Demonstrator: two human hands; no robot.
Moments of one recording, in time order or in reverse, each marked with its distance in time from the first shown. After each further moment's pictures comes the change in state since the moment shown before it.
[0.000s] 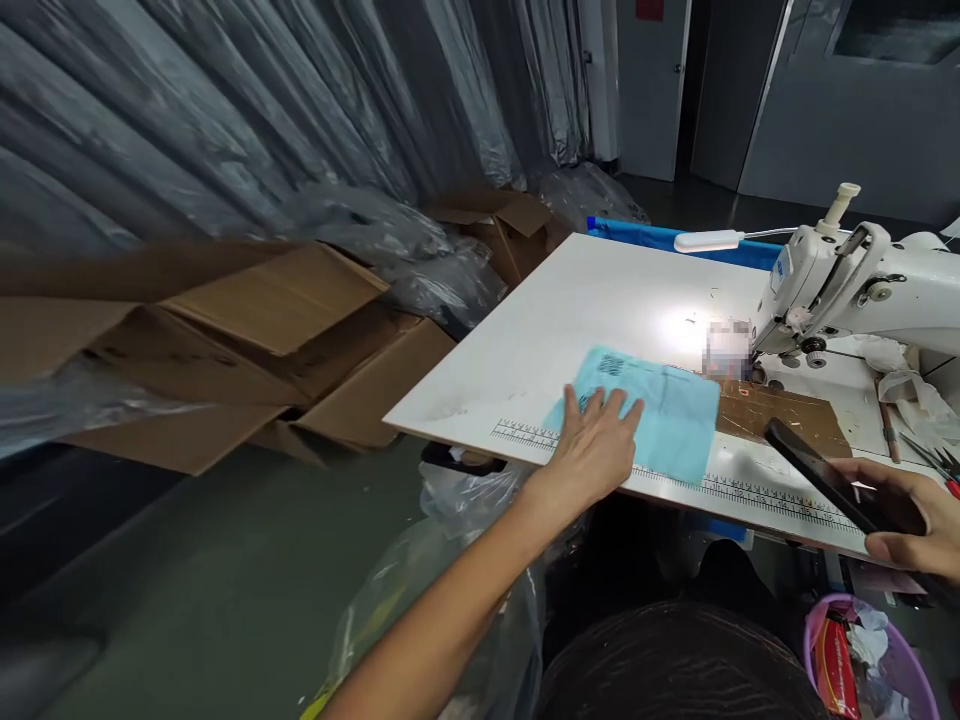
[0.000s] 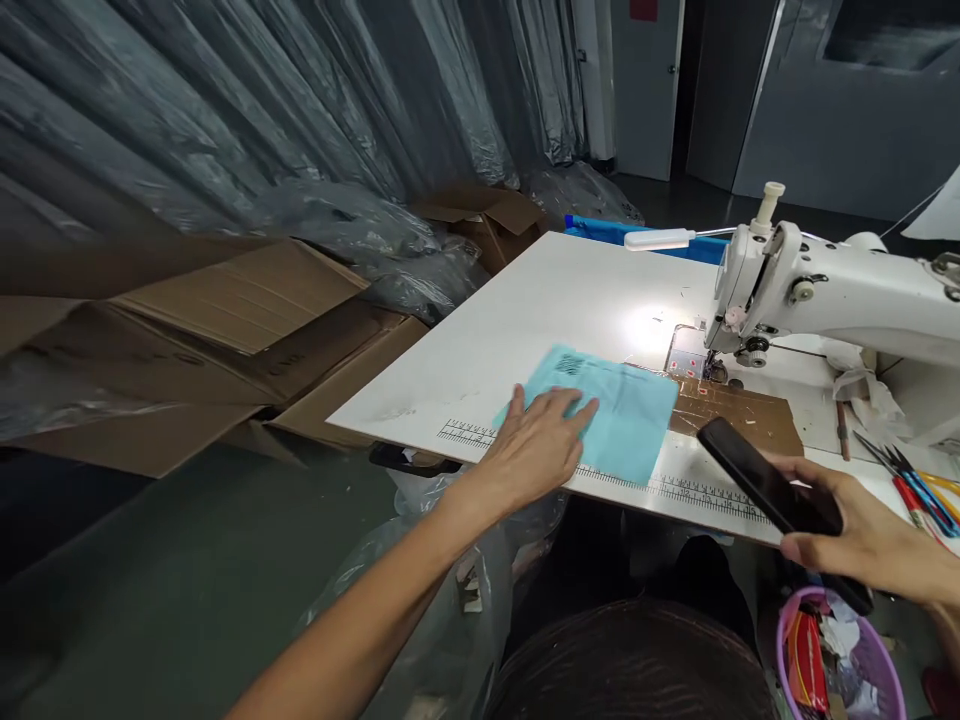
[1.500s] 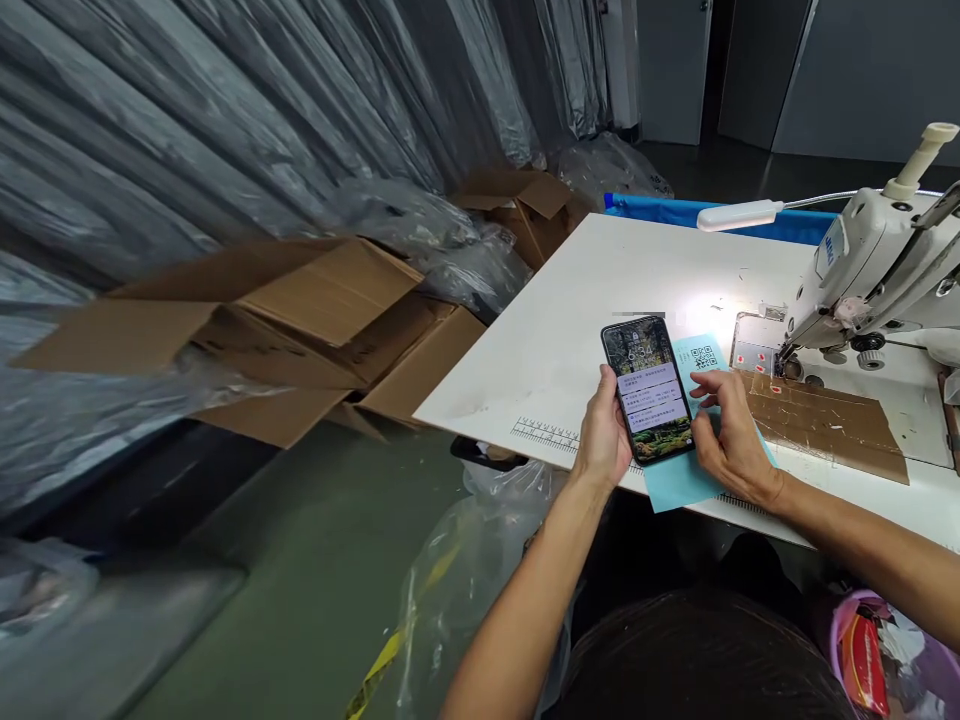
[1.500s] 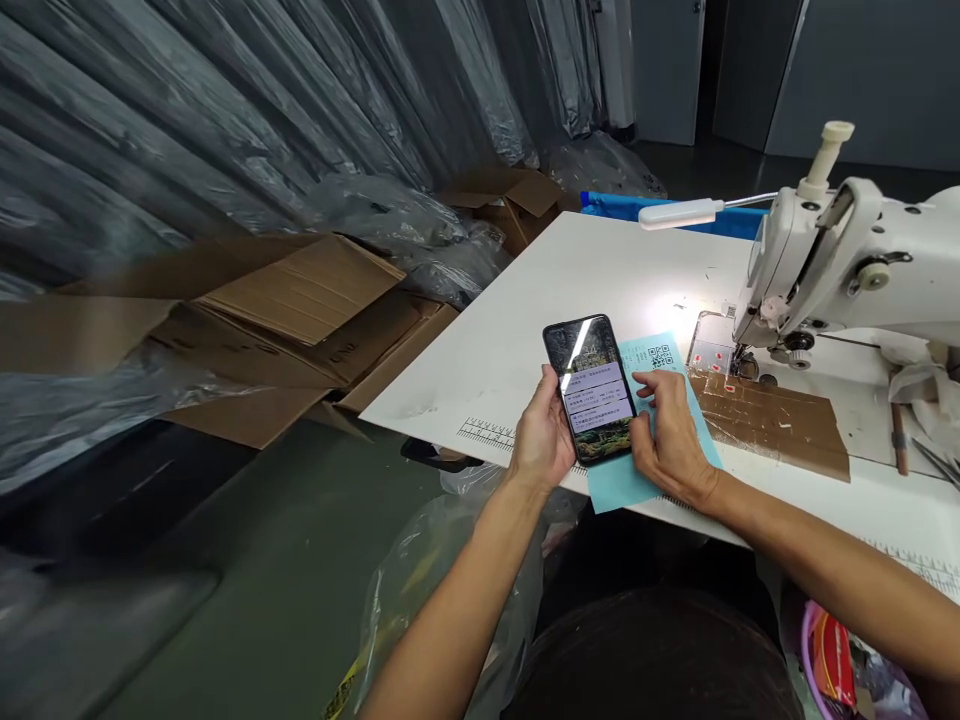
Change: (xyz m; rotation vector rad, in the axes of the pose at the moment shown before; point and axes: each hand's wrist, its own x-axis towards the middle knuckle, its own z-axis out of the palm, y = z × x) left_hand 0.036 0.007 0.014 -2.267 0.421 -0.624; right_hand 0.125 -0.064 0.148 0.164 0.469 -0.729
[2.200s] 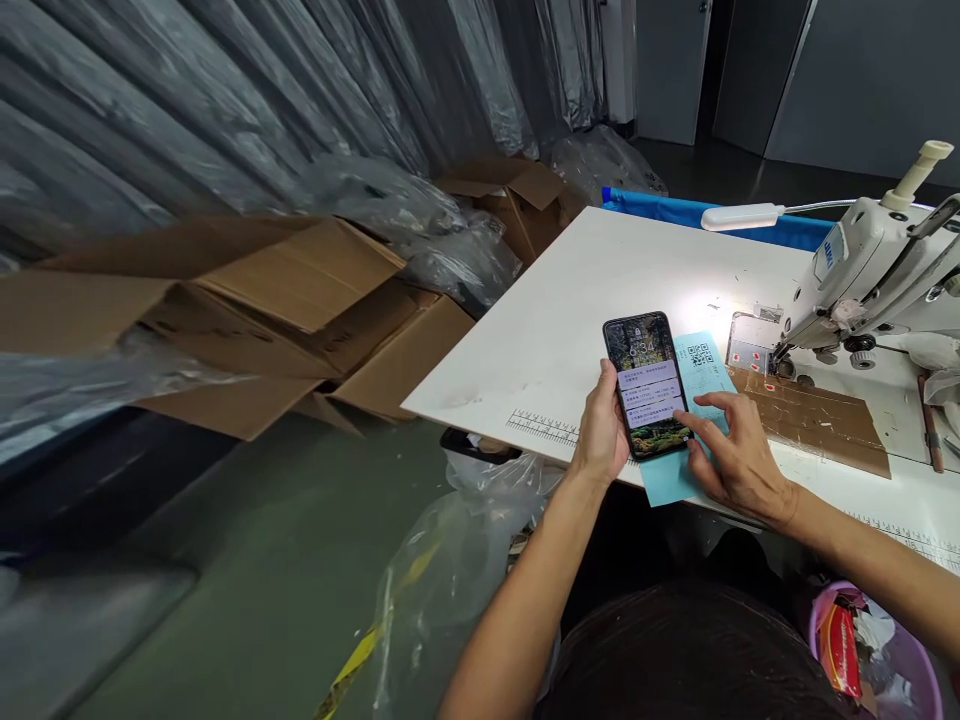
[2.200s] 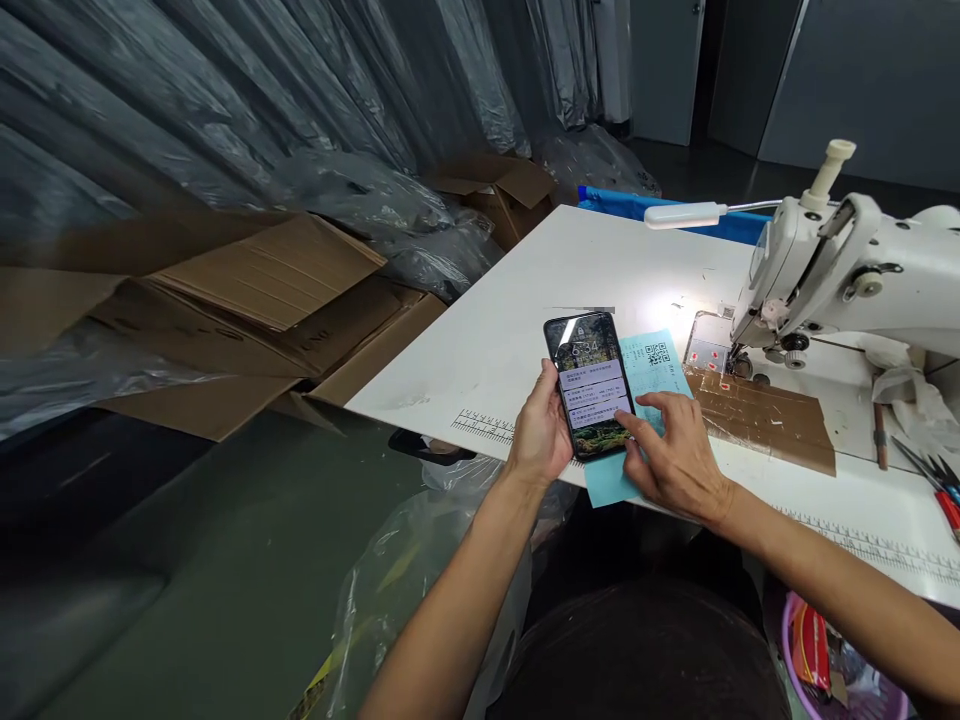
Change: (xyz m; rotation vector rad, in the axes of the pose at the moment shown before) left_hand -0.001 -0.001 -0.003 -0.002 -0.060 0.016; right_hand -0.019 -0.006 -0.027 -0.396 -0.193 -0.285
